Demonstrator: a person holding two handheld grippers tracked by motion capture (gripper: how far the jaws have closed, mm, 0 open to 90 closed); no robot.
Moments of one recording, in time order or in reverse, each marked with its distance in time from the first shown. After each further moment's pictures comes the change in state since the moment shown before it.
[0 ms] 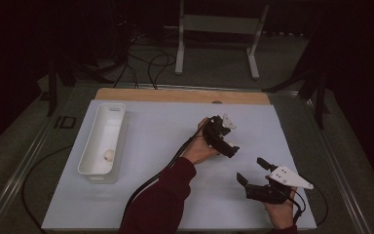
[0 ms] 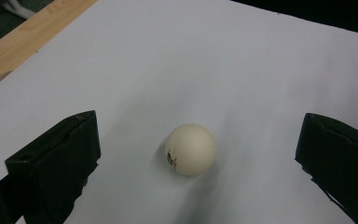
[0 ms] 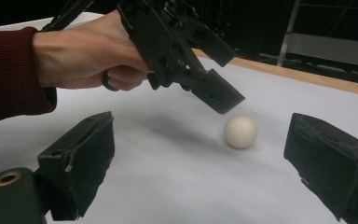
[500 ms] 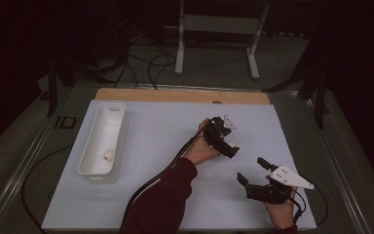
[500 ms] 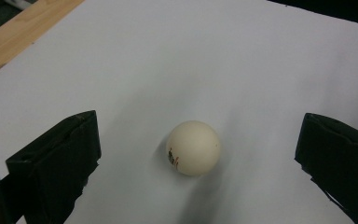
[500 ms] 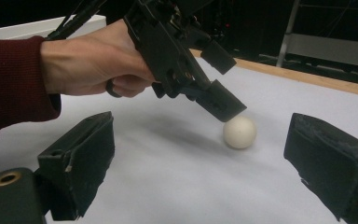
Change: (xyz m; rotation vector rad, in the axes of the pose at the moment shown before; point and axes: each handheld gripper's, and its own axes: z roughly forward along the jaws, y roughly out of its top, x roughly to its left) left arm 0.000 -0.002 0.009 0.021 0.004 -0.010; right arm -0.001 0.000 -0.001 -0.003 -0.003 0.000
